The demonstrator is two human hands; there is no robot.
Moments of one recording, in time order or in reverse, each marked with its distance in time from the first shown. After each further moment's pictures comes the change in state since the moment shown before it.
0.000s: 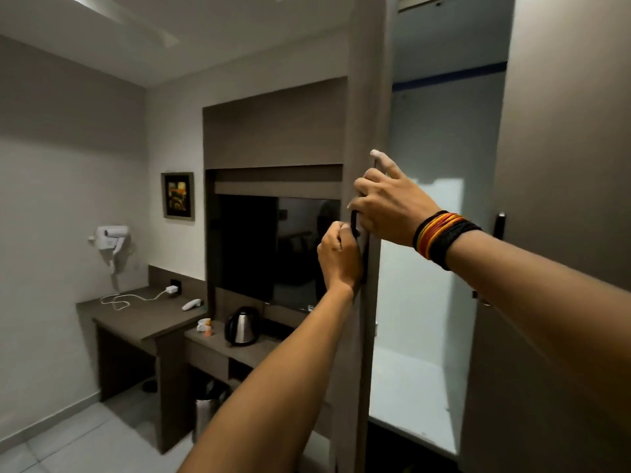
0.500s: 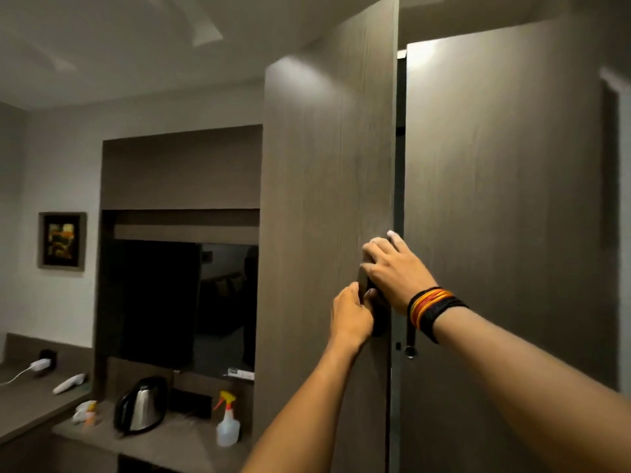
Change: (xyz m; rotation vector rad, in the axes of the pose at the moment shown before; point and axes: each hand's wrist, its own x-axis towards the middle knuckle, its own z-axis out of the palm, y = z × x) left_hand -0.008 -0.017 0.148 0.178 -0.505 0.084; right_hand -0.096 0.079 0.069 -0.097 -0.435 0.310
